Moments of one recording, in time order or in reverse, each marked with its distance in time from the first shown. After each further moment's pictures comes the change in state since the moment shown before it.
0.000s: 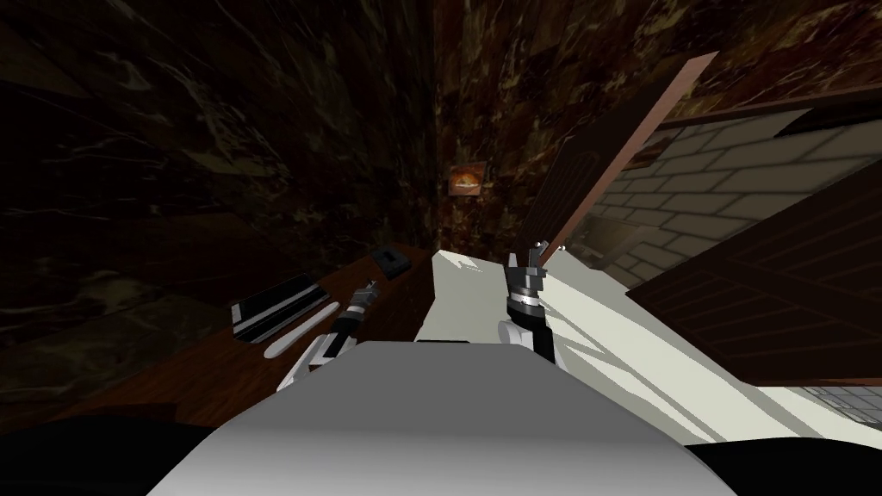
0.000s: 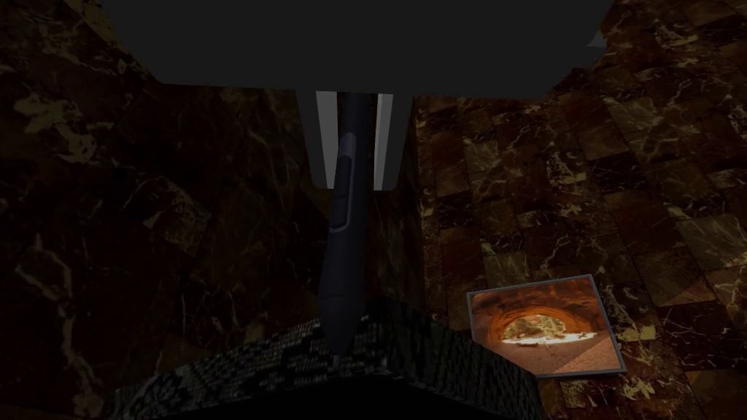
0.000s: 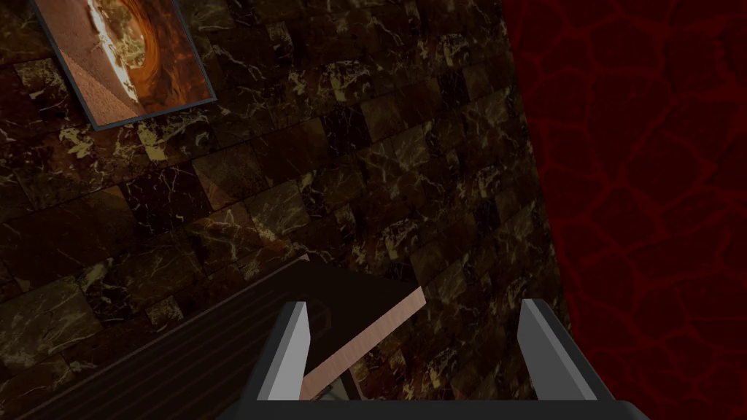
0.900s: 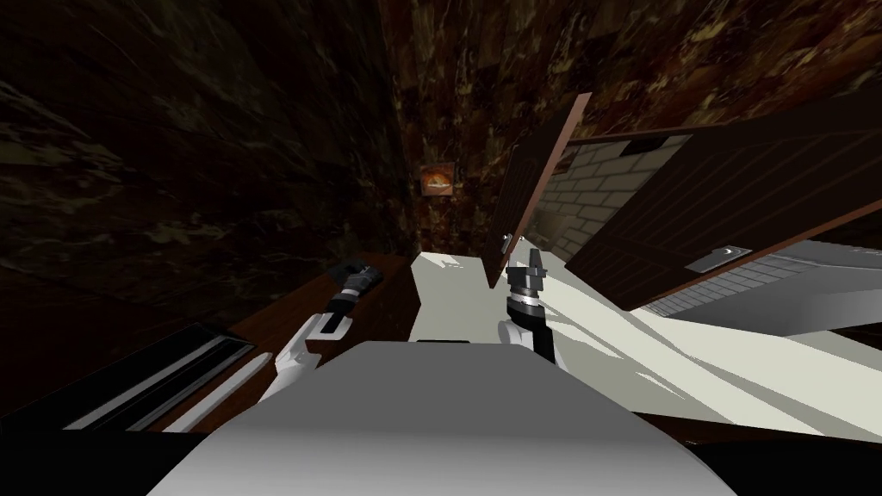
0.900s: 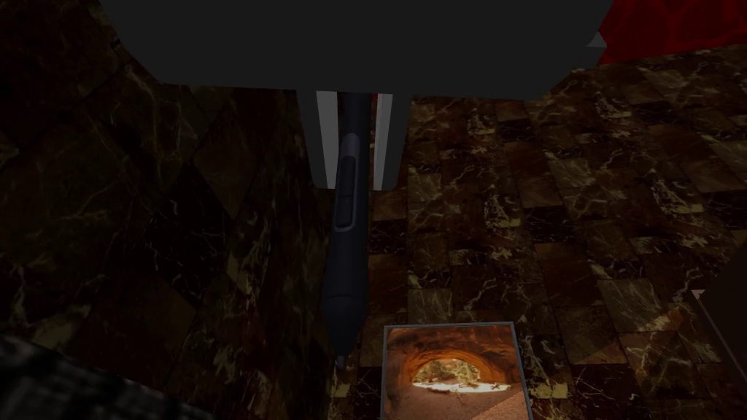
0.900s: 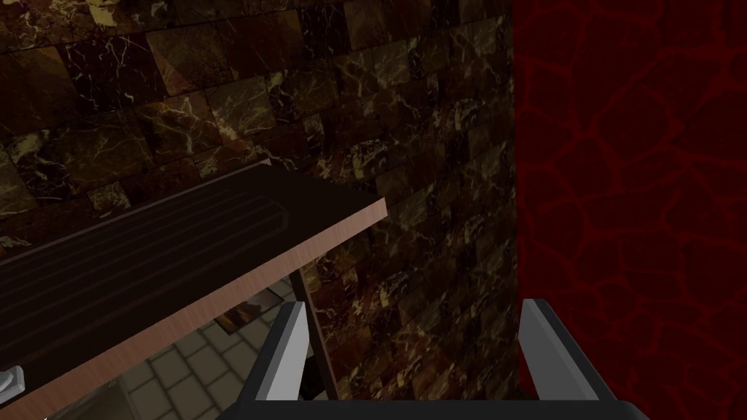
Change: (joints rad) left arm -0.131 0.129 0.040 -0.007 0.026 0.088 0.142; right arm 0.000 0.000 0.000 0.000 0.000 0.000 0.000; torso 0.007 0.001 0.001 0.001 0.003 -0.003
